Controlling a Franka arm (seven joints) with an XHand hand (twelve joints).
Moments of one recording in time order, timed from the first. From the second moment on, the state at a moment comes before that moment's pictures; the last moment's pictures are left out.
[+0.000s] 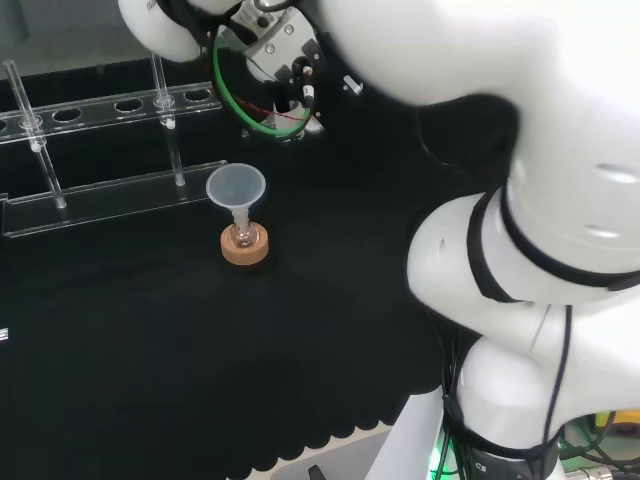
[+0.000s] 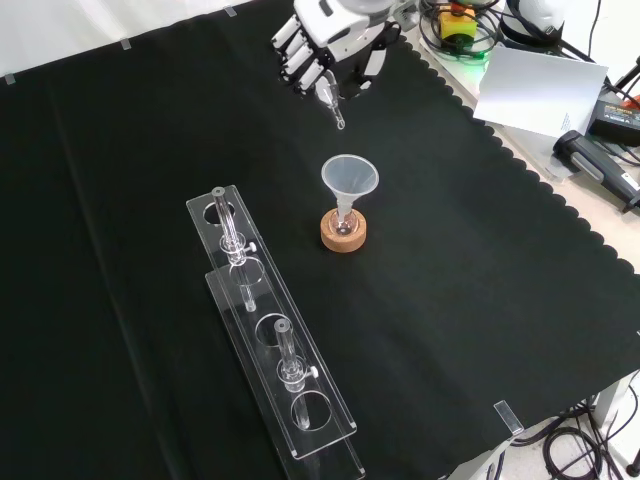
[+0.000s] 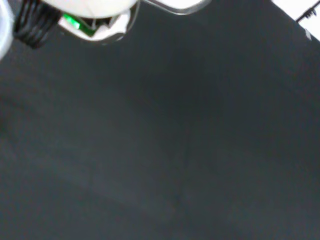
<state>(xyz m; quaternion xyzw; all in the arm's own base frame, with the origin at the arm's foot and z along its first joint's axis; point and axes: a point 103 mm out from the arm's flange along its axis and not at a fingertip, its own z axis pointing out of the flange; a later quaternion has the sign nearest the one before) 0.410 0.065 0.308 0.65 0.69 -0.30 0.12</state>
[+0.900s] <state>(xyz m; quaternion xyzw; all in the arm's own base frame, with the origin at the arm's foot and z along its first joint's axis) 0.410 0.057 0.266 0.65 0.68 -0.33 0.08</state>
